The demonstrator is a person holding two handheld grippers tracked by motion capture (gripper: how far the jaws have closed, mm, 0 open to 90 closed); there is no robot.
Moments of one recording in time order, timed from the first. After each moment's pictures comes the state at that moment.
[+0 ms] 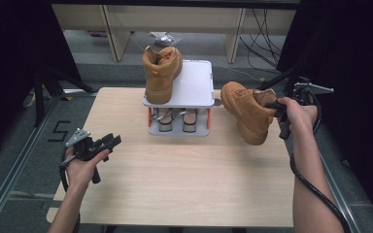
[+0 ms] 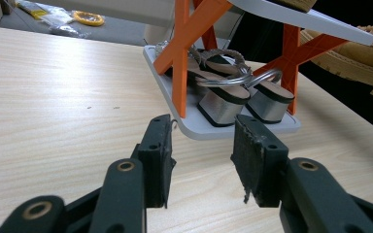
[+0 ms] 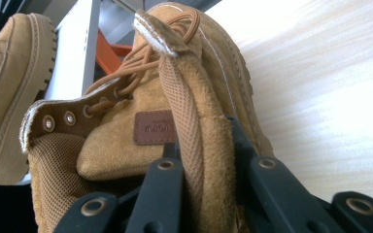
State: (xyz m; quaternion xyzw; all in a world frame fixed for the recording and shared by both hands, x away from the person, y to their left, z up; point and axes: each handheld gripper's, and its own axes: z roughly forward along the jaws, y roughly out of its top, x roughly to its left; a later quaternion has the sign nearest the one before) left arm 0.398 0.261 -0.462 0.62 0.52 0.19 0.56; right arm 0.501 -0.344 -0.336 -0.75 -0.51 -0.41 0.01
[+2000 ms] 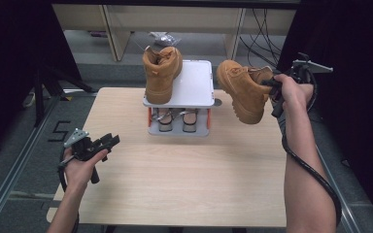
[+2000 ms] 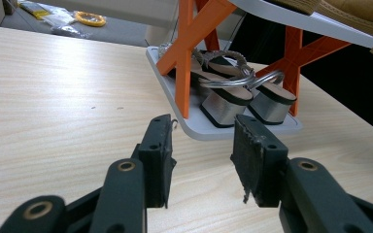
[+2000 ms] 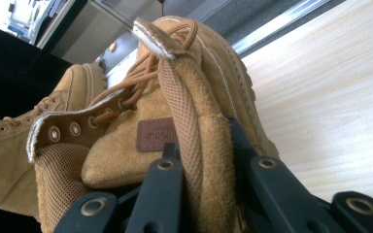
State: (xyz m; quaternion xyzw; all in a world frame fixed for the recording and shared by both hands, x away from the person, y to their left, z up) left arm 0.398 0.264 -0.462 0.62 0.52 0.19 0.56; right arm 0.530 -0.322 -0.287 -0.74 -0.49 -0.46 -0.01
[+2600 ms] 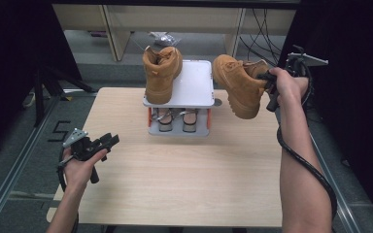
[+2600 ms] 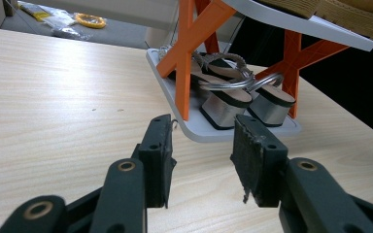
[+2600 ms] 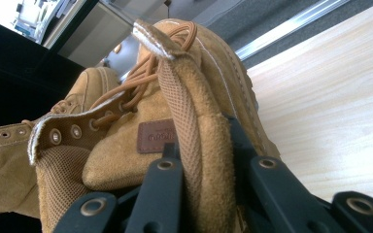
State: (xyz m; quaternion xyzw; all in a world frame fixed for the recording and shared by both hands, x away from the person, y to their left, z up) left arm 0.397 0.265 -0.461 0.62 0.52 0.19 0.56; right arm 0.537 -0.304 -0.273 -0.74 -0.50 -0.46 -0.01
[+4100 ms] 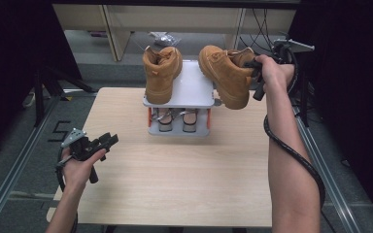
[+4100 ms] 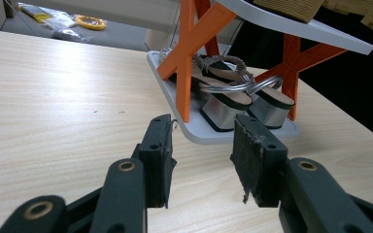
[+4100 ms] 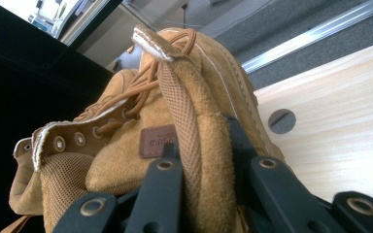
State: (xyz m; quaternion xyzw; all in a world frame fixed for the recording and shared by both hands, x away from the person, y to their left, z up) left arm 0.396 0.268 -0.459 0.61 0.52 0.19 0.57; right arm 0.552 -0.262 -0.247 -0.71 -0.51 -0.48 -0.02
